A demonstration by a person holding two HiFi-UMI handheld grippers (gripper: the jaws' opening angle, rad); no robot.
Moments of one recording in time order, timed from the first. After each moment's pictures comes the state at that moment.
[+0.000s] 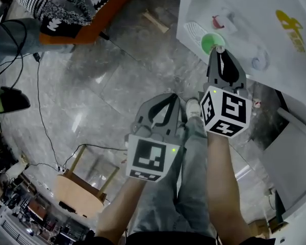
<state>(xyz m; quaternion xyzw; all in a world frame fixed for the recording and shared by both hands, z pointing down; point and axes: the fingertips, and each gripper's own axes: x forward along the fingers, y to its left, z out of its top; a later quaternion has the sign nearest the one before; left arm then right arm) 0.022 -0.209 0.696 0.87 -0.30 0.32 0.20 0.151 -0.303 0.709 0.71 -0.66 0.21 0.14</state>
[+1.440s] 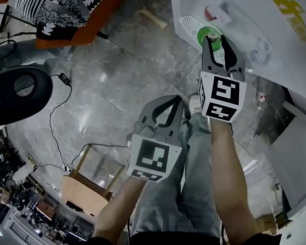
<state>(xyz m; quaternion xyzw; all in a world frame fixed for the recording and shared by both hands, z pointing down) 0.038 -0.191 0.714 0.88 -0.25 0.35 0.19 0.157 -0.319 0.742 0.70 -0.67 0.18 0.19</state>
